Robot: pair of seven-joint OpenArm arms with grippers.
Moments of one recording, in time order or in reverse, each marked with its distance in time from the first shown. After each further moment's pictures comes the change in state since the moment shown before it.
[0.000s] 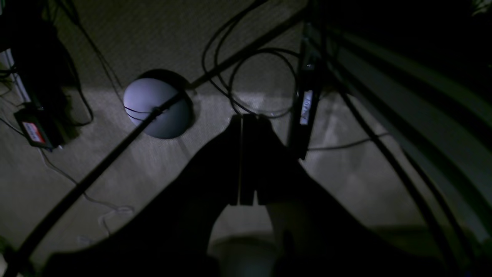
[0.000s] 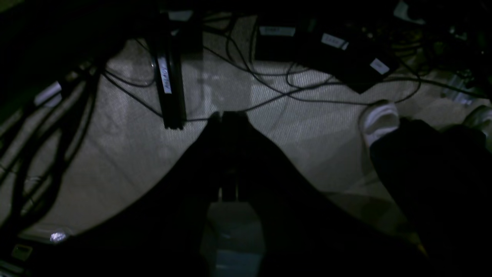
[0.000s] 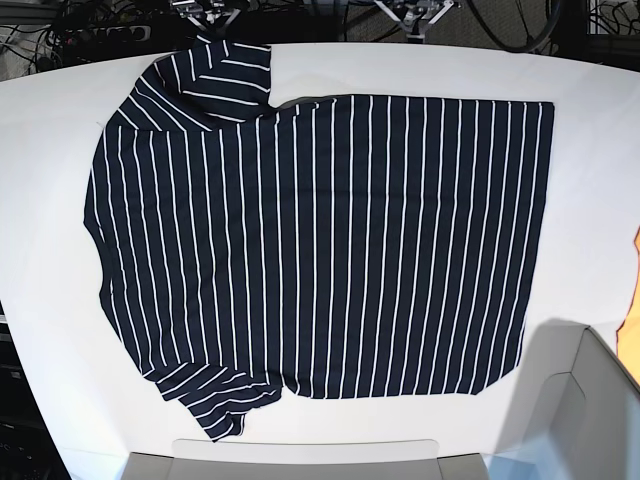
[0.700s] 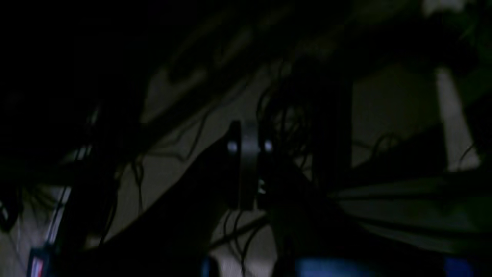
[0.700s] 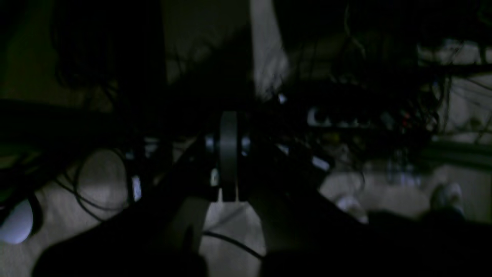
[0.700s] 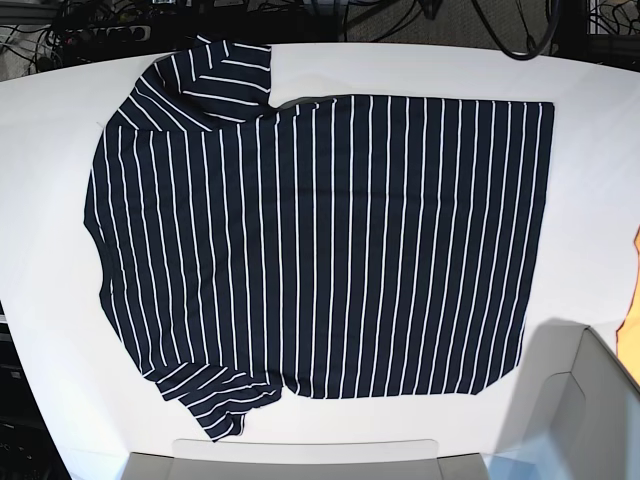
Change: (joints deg) left arm 17.8 -0.7 -6.9 -0.1 0.2 -0.2 -62.4; right arm -16.2 5.9 0.1 -0.2 6.7 0.3 54.6
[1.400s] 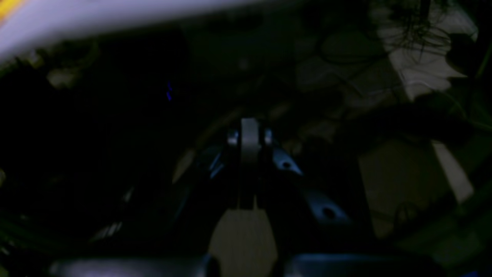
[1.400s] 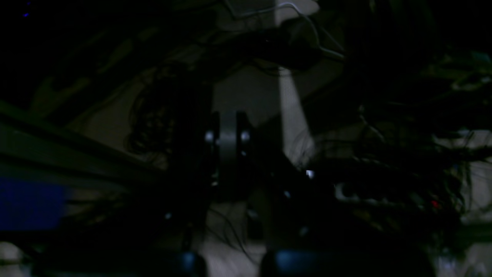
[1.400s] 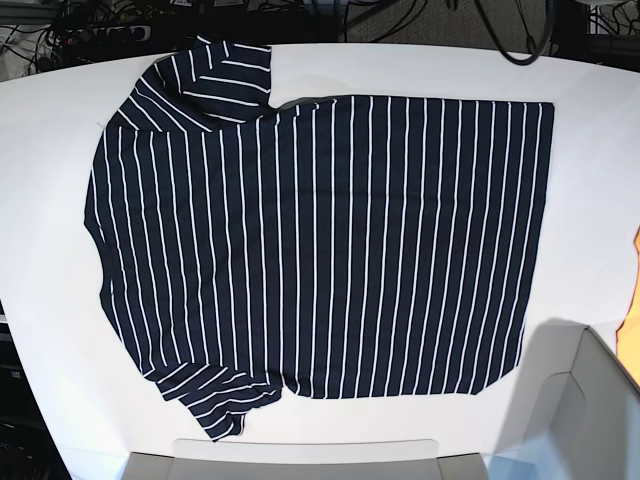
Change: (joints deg) left arm 20.5 0.3 0.0 35.8 0.1 0.1 -6.4; right arm -21.3 -0.1 -0.5 35.7 0.3 -0.3 8.1
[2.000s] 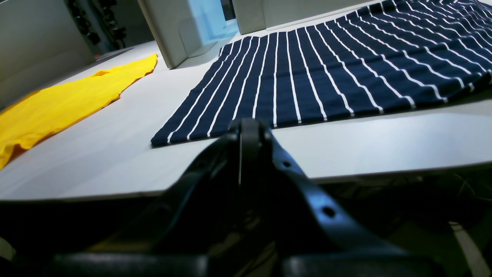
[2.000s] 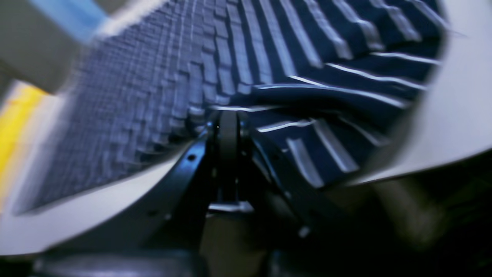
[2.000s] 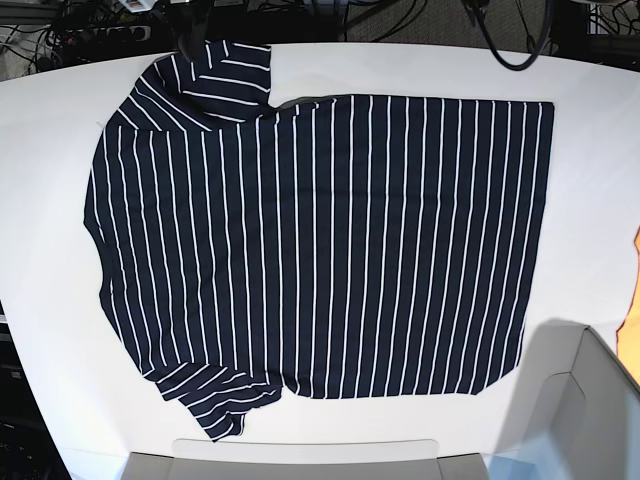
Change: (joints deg) left arm 10.0 0.1 0.0 23.8 -0.1 0.2 -0.7; right arm -21.4 3.7 -0.1 64.6 25.2 6.2 -30.5
